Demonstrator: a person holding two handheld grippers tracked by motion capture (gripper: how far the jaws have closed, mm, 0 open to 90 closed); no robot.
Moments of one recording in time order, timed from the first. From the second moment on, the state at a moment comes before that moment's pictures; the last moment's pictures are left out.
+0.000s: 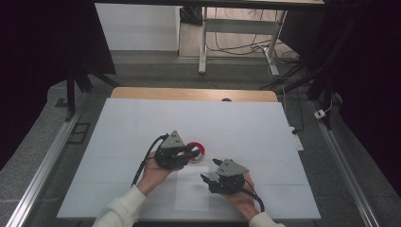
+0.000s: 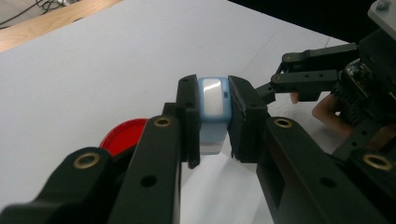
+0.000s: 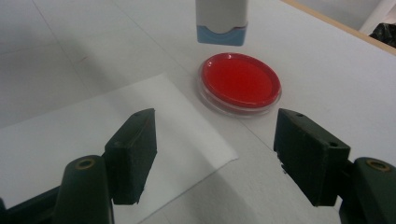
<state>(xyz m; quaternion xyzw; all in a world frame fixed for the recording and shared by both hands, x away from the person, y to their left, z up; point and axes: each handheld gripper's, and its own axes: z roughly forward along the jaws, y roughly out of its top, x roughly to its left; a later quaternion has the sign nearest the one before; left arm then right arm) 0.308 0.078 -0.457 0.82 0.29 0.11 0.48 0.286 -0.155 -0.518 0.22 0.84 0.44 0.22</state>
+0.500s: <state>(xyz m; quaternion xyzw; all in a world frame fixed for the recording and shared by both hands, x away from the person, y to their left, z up) 0.308 0.078 -0.457 0.82 0.29 0.11 0.48 0.284 -0.140 -0.522 0.22 0.84 0.44 0.23</state>
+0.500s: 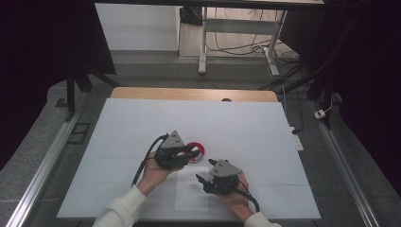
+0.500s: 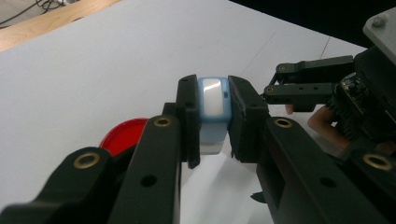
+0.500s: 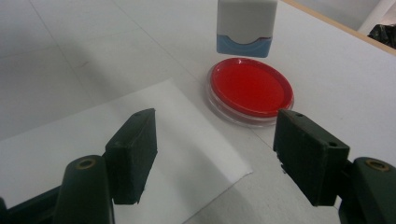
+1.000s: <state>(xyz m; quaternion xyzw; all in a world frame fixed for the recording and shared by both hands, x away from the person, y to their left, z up) 0.309 0.076 -0.459 0.82 0.29 0.11 0.48 0.287 -0.132 -0.519 0.23 0.82 0.45 0.26</state>
